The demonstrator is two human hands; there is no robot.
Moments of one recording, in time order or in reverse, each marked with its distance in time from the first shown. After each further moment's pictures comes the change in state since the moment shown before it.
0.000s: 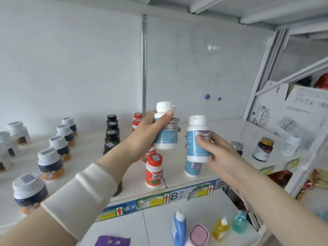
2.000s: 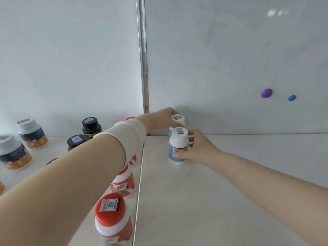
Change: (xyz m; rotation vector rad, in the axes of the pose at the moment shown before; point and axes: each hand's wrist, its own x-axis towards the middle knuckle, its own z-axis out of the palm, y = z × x) left_hand 0.321 -0.151 -0.087 0.804 0.043 -0.474; right_hand 0.332 0.090 -0.069 -0.771 -0.197 0.188
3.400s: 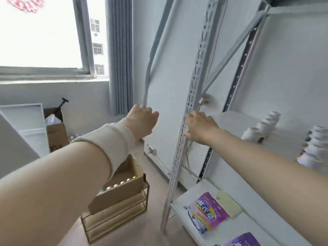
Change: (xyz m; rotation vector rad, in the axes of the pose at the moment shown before) left_hand -0.833 -0.295 -0.174 1.200 0.449 -0.937; right_hand -0.410 -0.354 0.540 -1.083 -0.279 -1.132
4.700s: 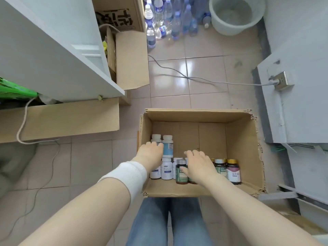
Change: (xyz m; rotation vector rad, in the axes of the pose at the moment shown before) left_hand 0.087 -0.110 0.712 -0.737 -1.201 -0.348; right_hand 0.403 -0.391 0.534 0.163 -0.968 -0.551
